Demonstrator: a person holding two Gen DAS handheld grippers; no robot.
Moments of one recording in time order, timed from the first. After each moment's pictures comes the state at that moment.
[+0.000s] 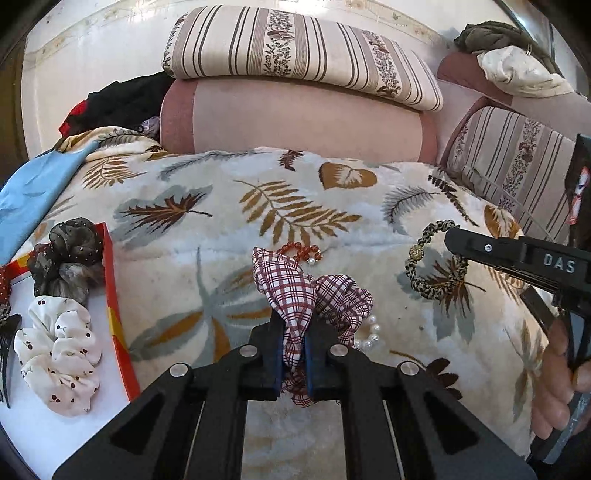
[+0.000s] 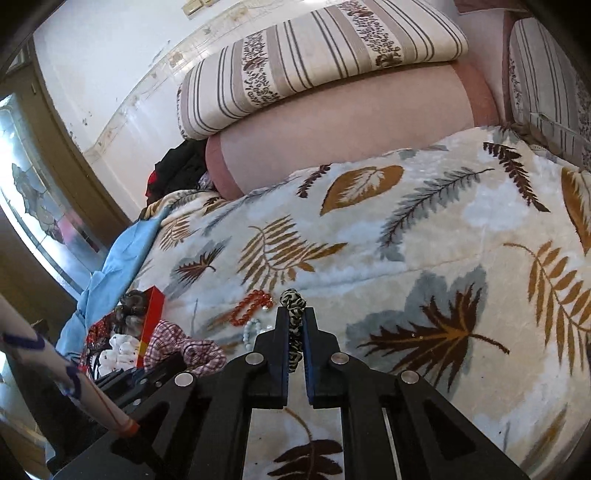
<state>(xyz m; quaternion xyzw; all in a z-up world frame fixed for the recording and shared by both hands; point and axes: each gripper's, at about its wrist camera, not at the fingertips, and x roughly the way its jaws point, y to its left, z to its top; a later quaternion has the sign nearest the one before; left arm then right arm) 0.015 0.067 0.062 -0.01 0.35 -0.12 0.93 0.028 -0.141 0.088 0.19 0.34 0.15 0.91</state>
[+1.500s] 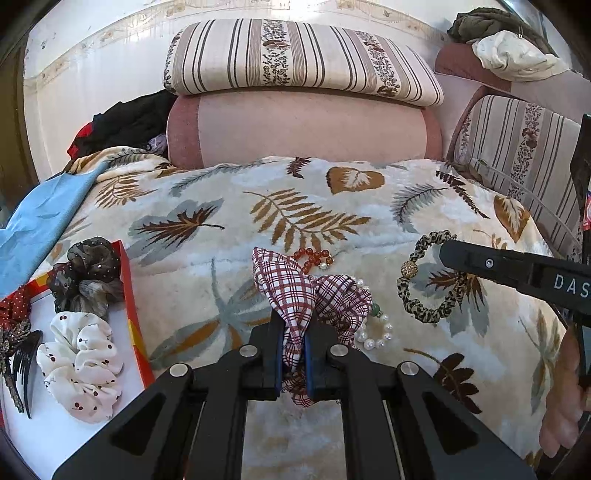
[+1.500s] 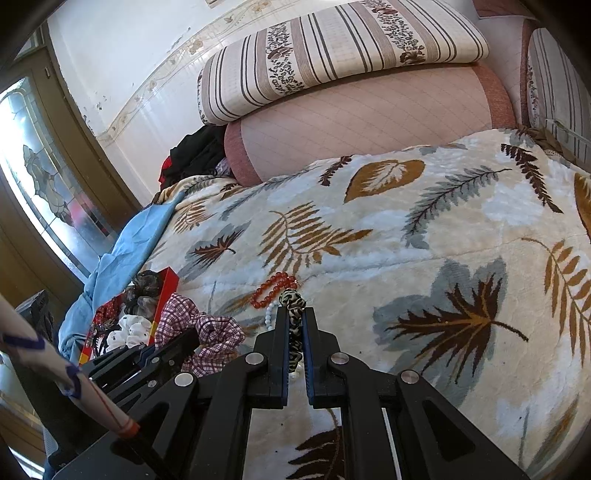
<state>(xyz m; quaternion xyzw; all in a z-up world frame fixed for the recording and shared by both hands) 0.007 0.066 0.069 0.03 0.33 -0.10 0.94 0.015 -0.116 0.084 0.17 0.35 0.18 0.91</state>
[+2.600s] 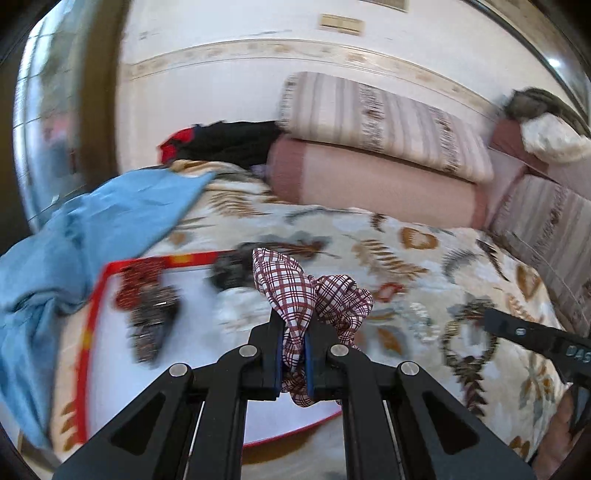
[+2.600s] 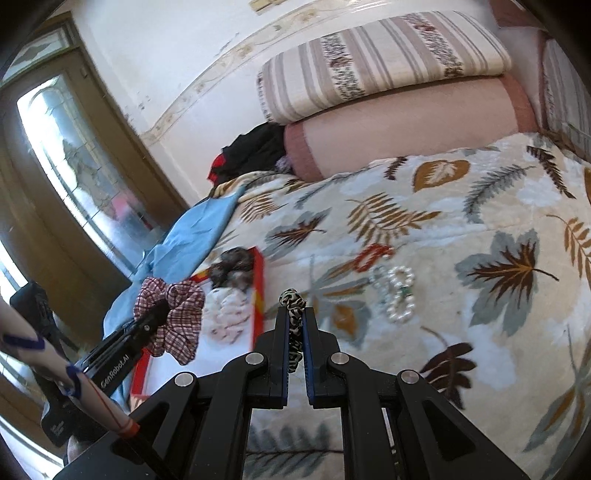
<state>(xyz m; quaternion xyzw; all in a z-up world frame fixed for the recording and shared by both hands) -0.102 0.199 0.131 -0.05 0.26 0.02 0.96 -0.073 -0.044 0.125 0.18 0.32 0.24 0.90</state>
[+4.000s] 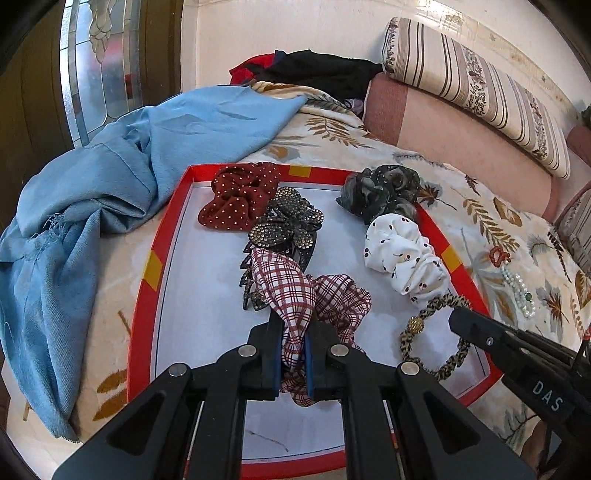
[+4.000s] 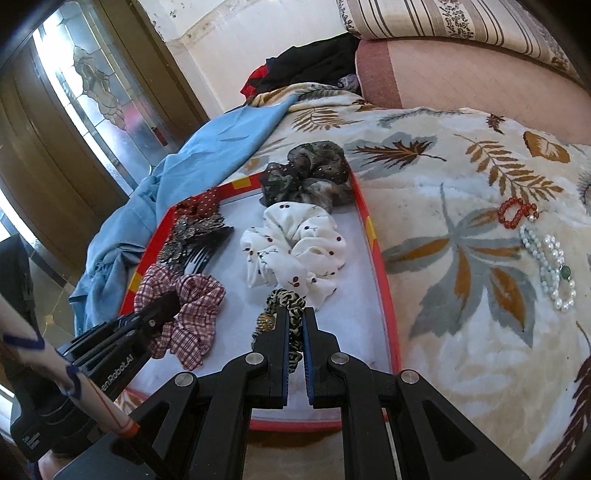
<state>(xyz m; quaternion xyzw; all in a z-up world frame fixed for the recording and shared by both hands) -0.080 0.301 0.058 -0.10 0.37 0.11 0.92 -0.024 0.129 0.063 0.08 0.41 0.29 0.86</state>
